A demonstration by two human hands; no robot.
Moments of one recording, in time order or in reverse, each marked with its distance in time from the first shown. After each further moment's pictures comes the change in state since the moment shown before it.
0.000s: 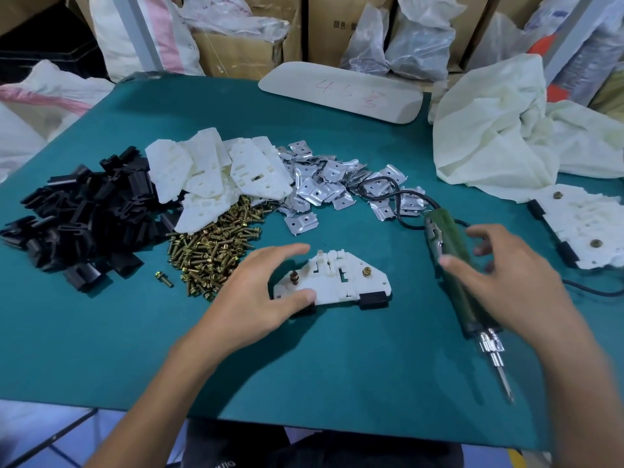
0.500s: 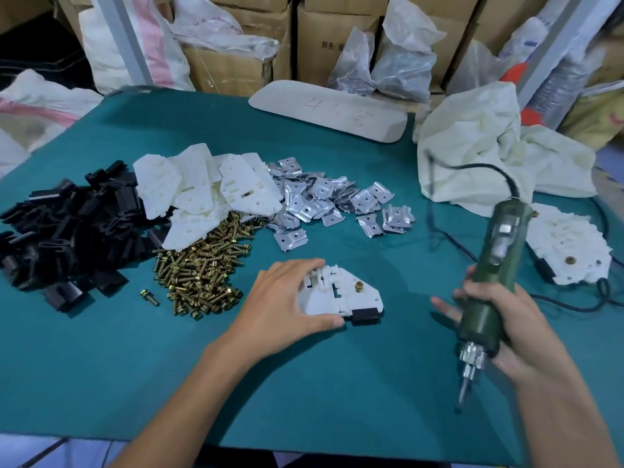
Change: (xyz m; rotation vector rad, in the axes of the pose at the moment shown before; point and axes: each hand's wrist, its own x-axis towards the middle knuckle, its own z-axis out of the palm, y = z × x) left_hand 0.028 0.013 0.035 0.104 -0.050 0.035; right_hand -0.013 0.021 0.014 1.403 -0.076 0.384
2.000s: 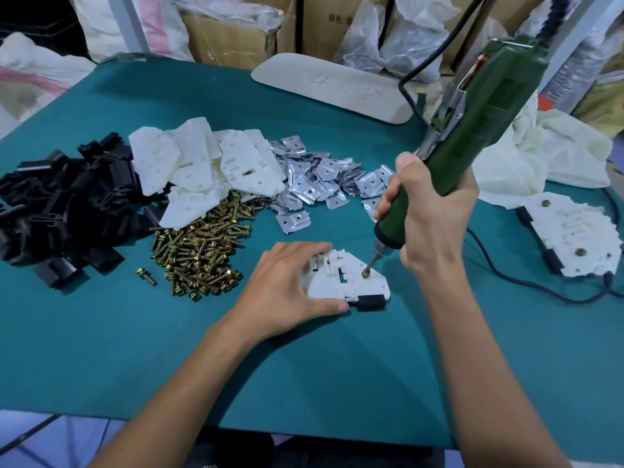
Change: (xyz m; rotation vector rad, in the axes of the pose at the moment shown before) left_hand 0.003 -0.002 0.004 -0.060 0.021 0.005; right_hand 0.026 -0.016 0.150 -0.026 -0.088 -0.644
